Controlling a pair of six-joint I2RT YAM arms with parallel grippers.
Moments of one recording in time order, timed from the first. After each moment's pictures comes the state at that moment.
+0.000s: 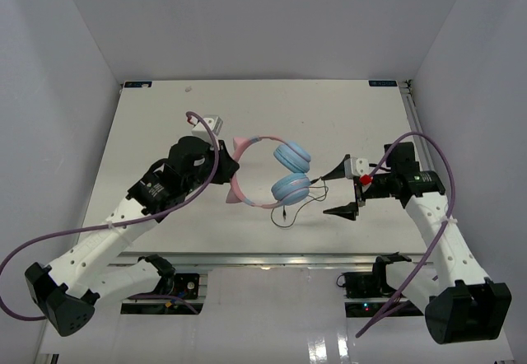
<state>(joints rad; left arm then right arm) -0.71 0.99 1.01 -0.47 -0.11 -0.48 0.14 0.99 0.86 -0.91 -1.29 -1.24</state>
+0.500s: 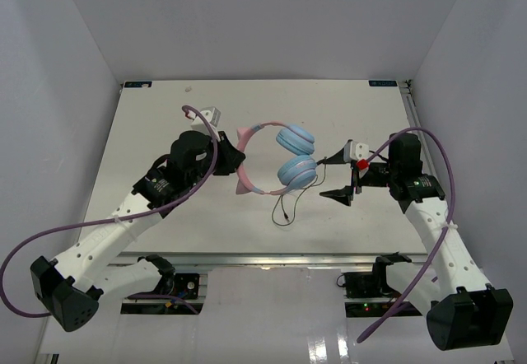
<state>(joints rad) -0.69 1.04 1.01 -0.35 -0.09 -0.59 0.15 0.94 0.82 -0.50 -1.19 -0.84</state>
